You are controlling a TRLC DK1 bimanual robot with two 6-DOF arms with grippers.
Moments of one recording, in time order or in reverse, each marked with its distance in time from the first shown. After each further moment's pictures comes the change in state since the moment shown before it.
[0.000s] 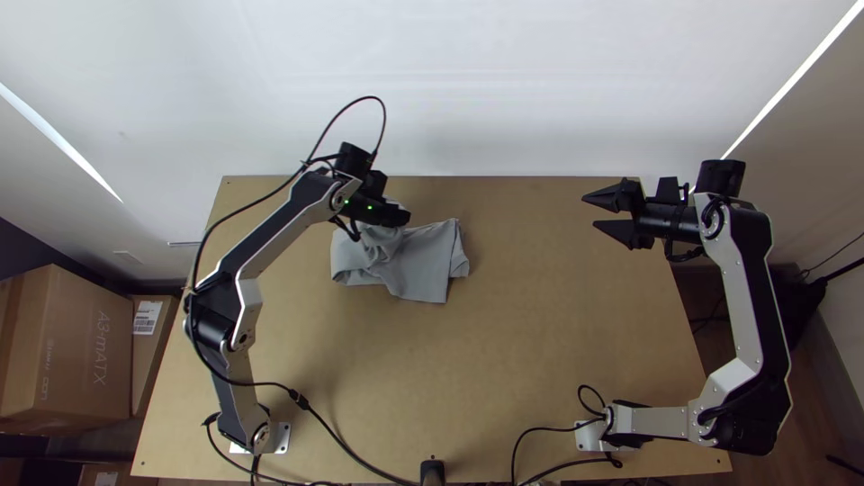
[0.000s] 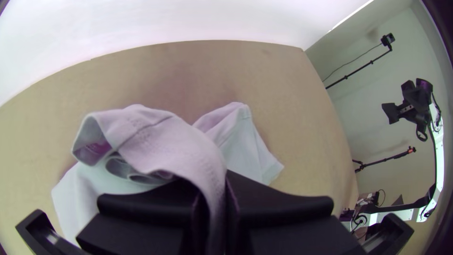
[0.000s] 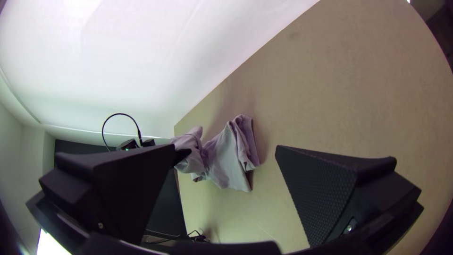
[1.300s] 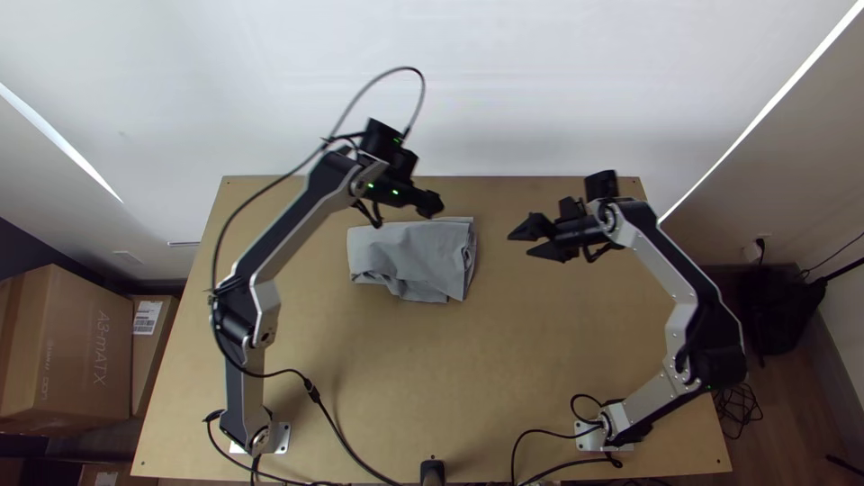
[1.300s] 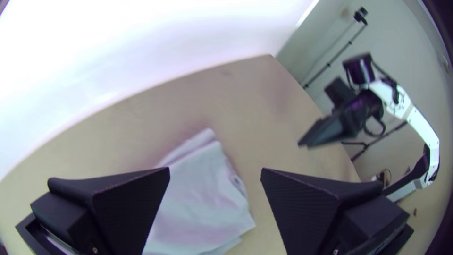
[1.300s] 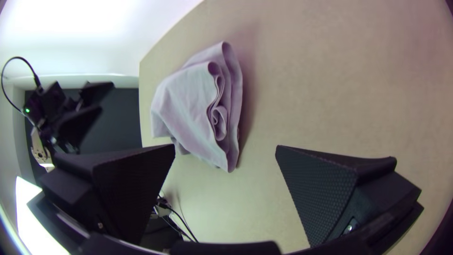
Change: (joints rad) left arm -0.093 0.064 0.356 -0.152 -0.072 0.085; right arm 0.340 0.285 -0.088 0.110 0.100 -0.133
